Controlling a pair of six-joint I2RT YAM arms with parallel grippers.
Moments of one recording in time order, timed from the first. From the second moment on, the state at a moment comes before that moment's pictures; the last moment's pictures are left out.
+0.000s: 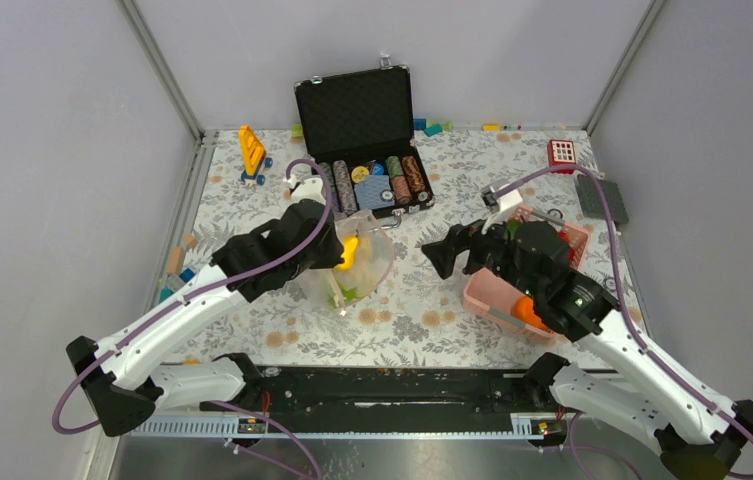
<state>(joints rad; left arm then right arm) -0.84 1.10 1.16 -0.78 -0.31 -0.73 0.74 0.82 0.87 -0.28 -0.06 0.33</state>
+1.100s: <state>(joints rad) -0.79 1.11 1.11 -0.79 -0.40 -0.70 0.20 1.48 1.07 -0.58 0.31 -0.57</state>
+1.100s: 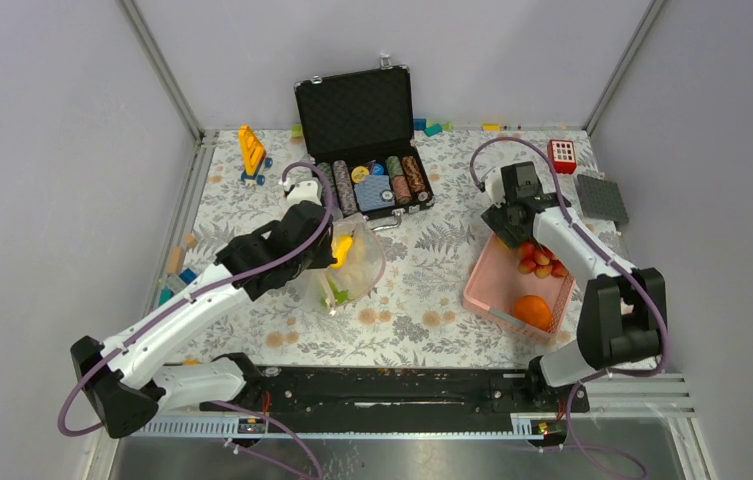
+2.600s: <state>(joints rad) -0.79 1.13 1.12 -0.69 -0.18 -0.67 0.18 0.64 0.90 -0.35 -0.39 0.32</state>
